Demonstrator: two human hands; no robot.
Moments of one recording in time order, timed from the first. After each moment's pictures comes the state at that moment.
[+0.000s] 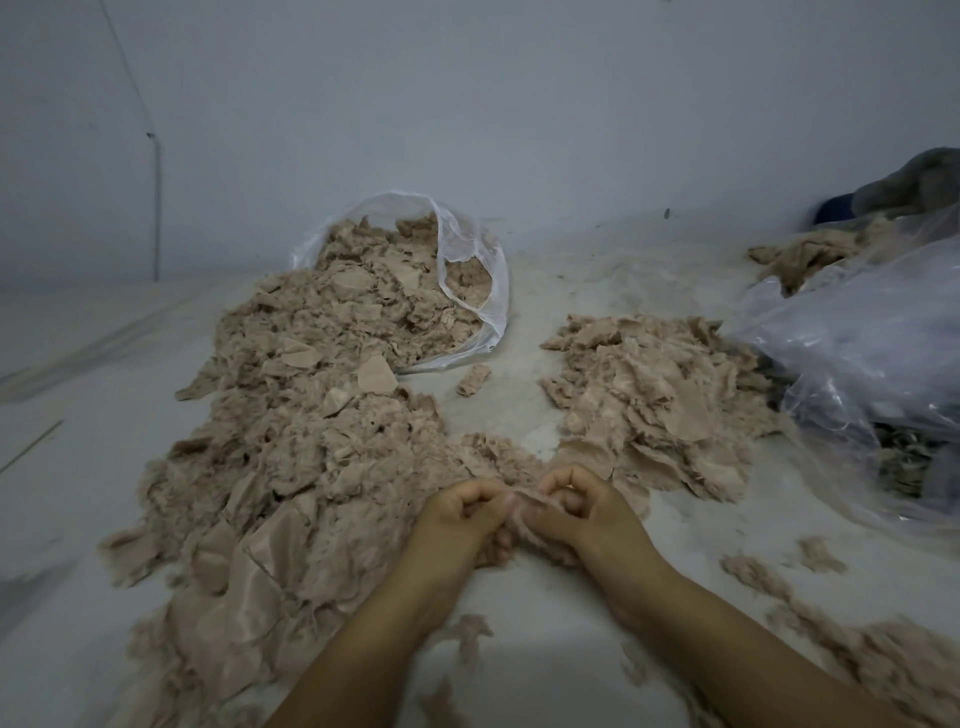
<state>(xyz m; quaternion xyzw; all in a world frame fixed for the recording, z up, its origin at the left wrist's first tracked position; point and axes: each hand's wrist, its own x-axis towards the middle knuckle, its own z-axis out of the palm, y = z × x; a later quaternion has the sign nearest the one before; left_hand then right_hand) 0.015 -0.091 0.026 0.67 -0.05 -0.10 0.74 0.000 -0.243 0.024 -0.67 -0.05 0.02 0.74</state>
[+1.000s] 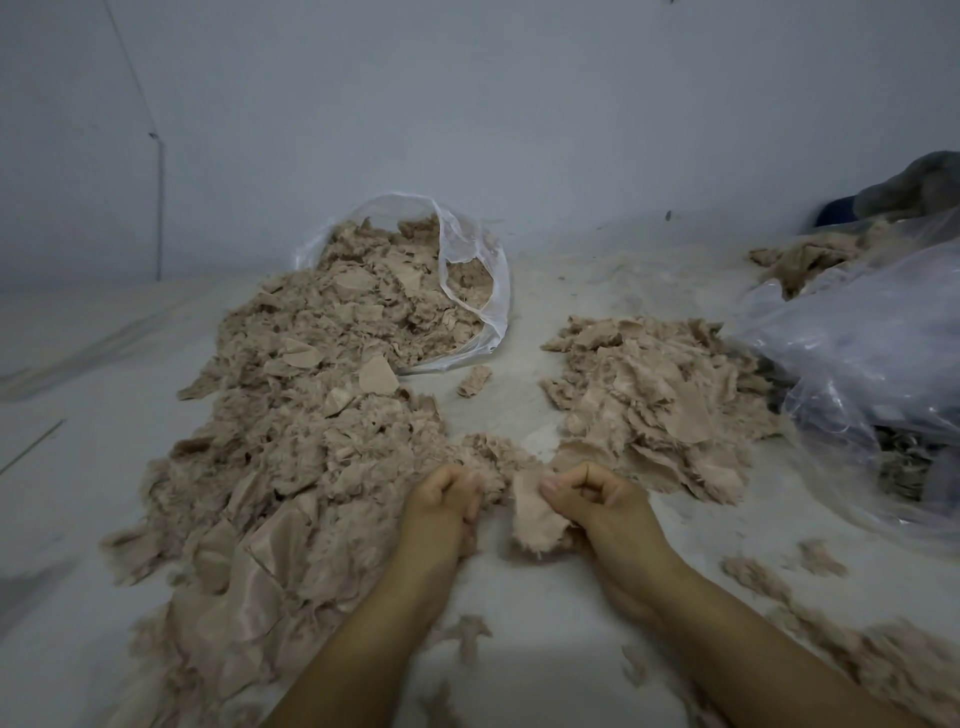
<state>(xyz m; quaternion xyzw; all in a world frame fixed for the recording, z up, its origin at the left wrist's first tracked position) 0.018 -0.090 0.027 0.69 0.01 0.00 0.73 0.005 -0.244 0.026 -0.60 0.02 0.00 0.80</state>
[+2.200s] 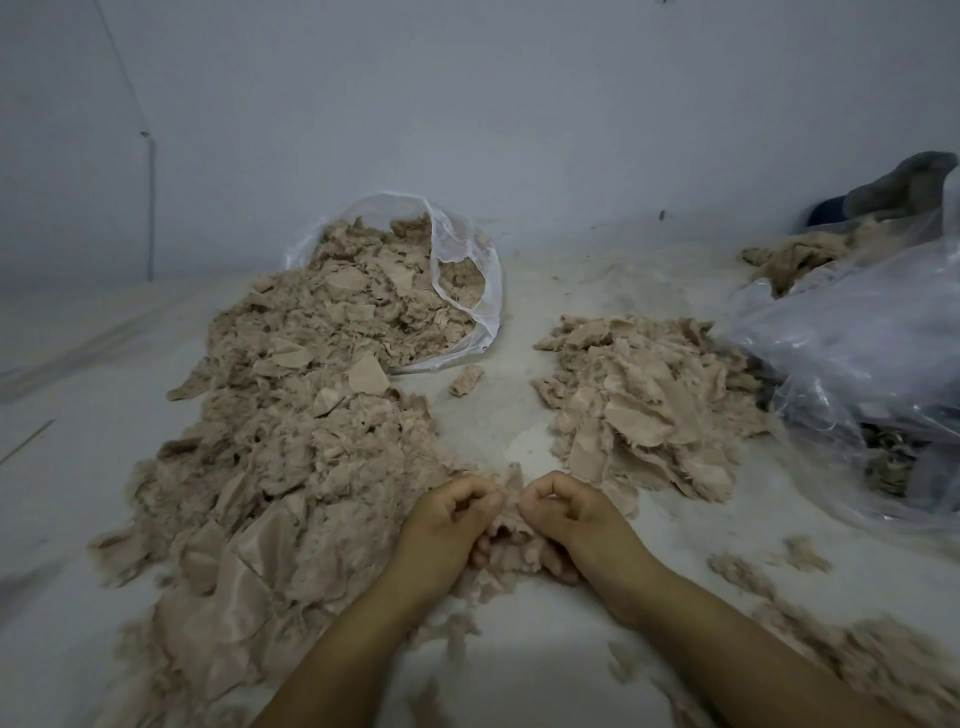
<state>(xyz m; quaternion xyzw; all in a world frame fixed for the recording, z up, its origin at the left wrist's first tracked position) 0.009 -0.090 0.032 0.76 -0.13 0.00 0.64 0.007 -0.252 0.016 -0.70 -0.08 0.06 0.70</state>
